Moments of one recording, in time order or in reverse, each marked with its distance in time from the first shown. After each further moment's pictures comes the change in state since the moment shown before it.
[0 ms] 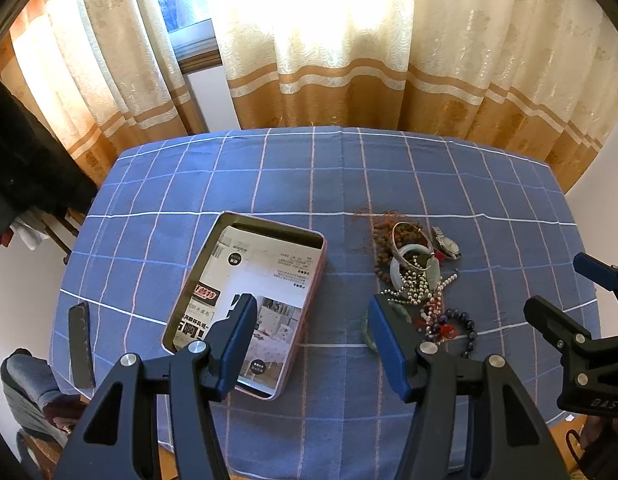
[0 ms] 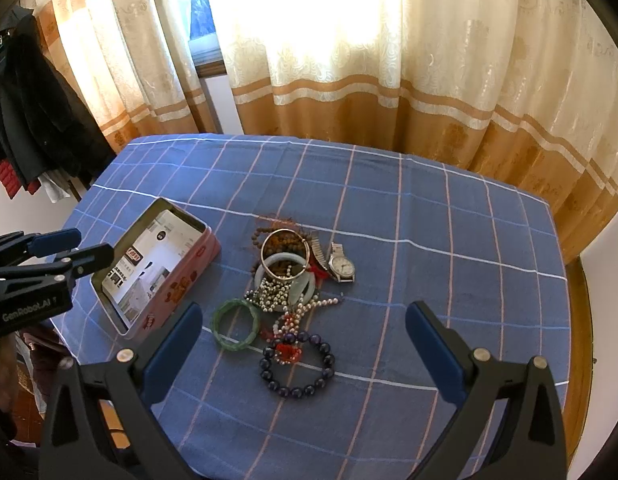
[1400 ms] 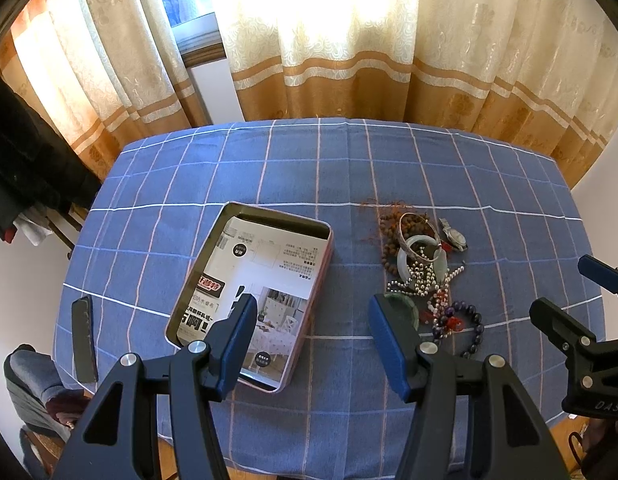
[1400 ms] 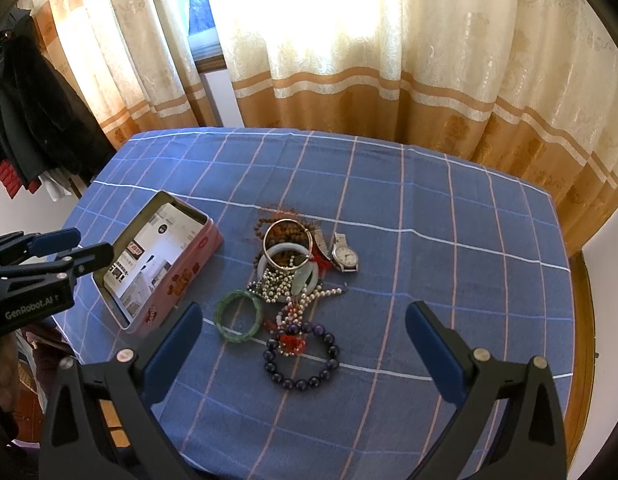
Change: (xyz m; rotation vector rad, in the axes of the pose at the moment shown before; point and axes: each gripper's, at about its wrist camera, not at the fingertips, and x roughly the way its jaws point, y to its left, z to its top) left arm 0.003 0.002 -0.006 -0.002 0.020 0.013; right arm 0.003 0.004 -0.003 0.016 0.026 0.002
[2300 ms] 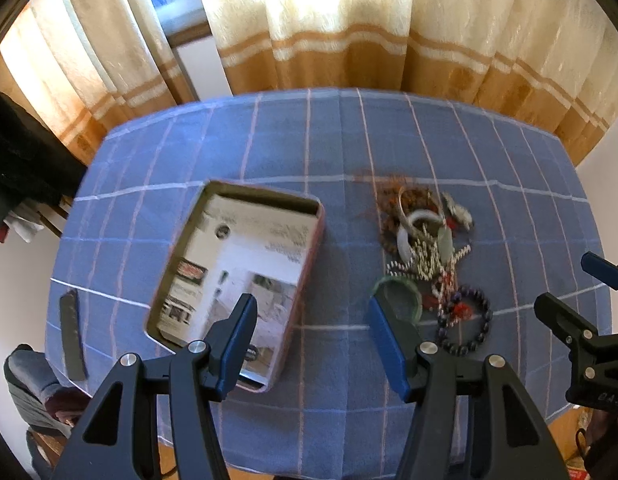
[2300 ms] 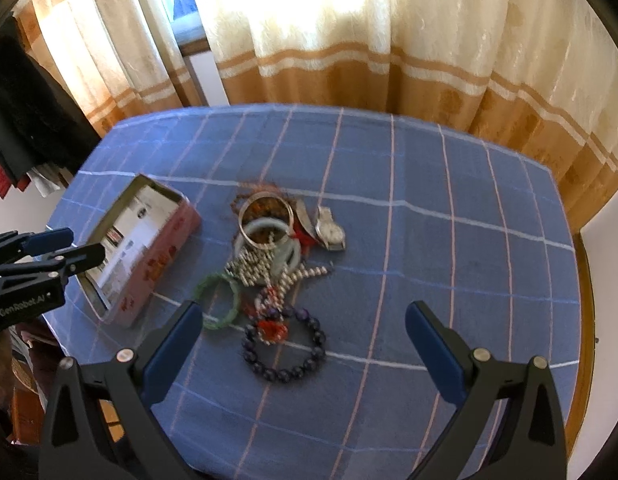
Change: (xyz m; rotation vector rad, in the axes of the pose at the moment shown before) left arm 0.038 -0.011 -0.001 0.024 0.099 -0.020; right arm 0.028 -0.022 -0.013 0.028 0.083 -0.011
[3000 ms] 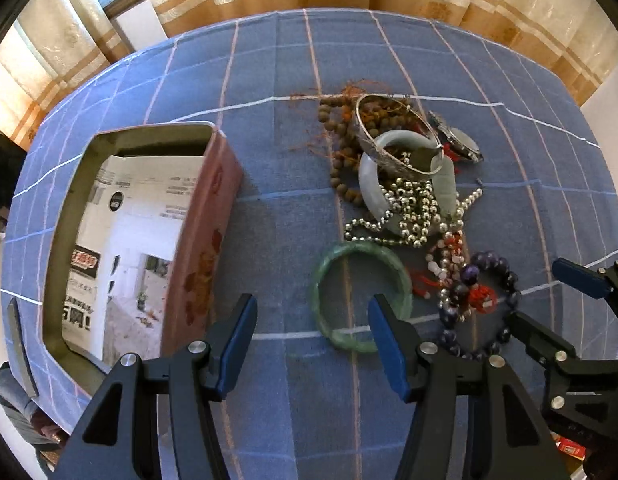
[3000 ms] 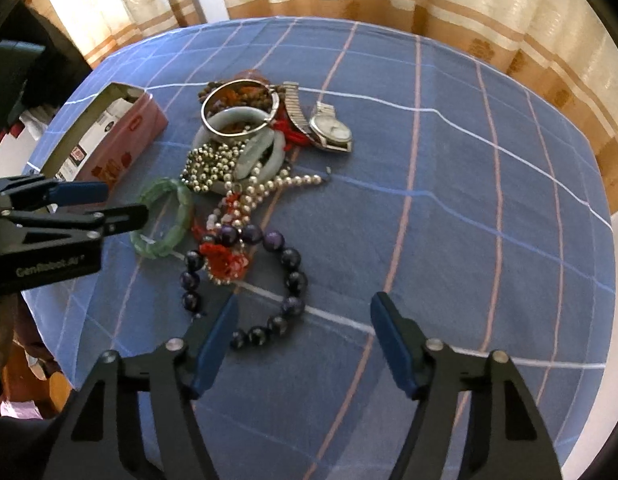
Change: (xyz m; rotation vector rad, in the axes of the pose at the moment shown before) left arm 0.105 -0.051 -0.013 0.085 0.142 -0.062; right arm 0.078 -0.017 -0.043 -0.096 0.164 0.027
